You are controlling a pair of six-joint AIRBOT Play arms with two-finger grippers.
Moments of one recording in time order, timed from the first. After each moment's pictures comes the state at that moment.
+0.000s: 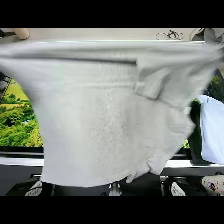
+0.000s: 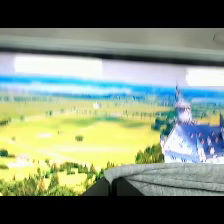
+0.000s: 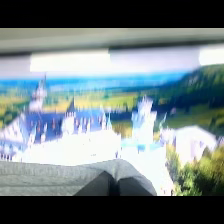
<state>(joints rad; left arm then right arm) 0.17 -0.95 1.54 1.36 -1.18 -1.49 -0.22 -1.06 1.66 -1.22 1.27 1.42</state>
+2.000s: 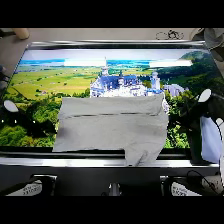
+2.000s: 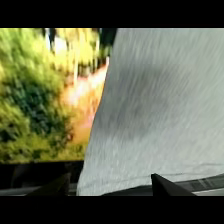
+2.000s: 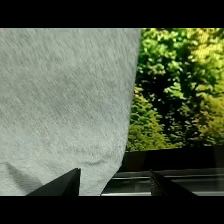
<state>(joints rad) 0.24 -1.25 0.83 1.25 -1.40 -1.45 -0.22 -1.34 1.03 -1.35 1.47 1.58</state>
